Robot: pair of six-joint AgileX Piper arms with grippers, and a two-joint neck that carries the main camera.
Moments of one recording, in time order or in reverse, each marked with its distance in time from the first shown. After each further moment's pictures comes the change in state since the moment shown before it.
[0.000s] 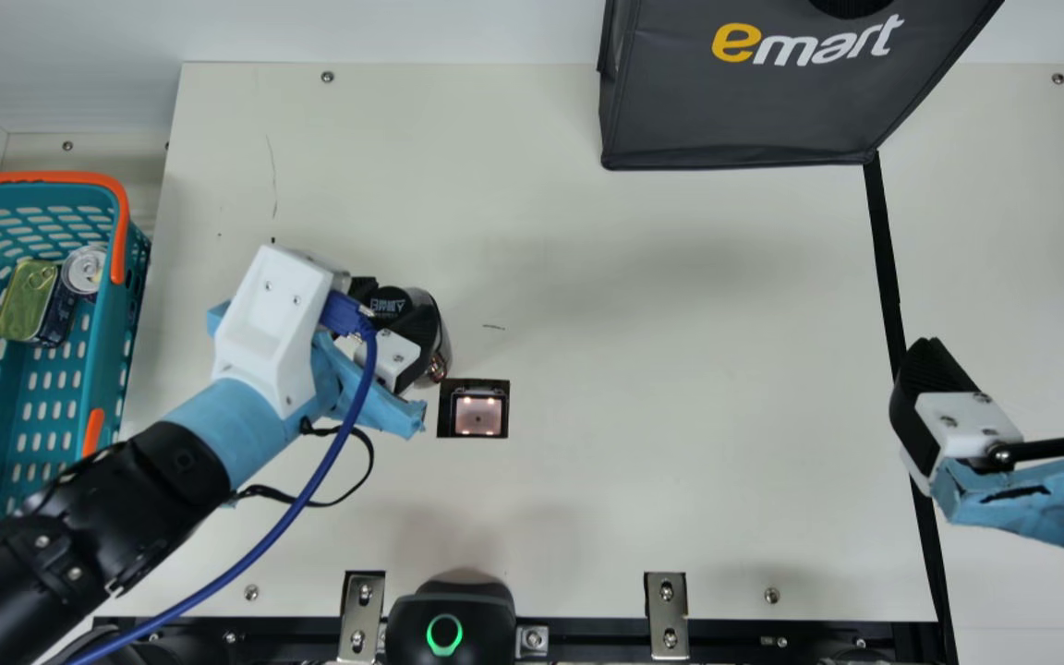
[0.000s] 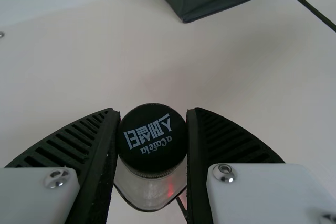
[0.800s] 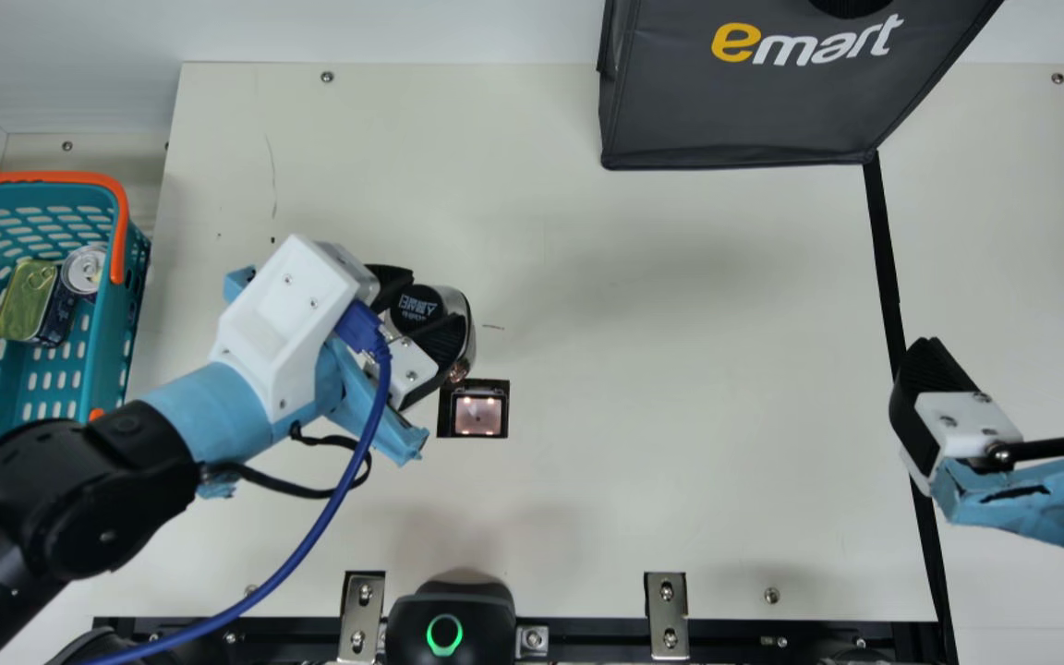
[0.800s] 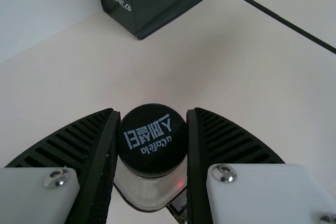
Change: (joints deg) left arm 4.4 -0.5 -6.9 -35.2 5.8 45.5; right arm 0.0 0.0 0.0 0.0 0.0 0.0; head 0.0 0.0
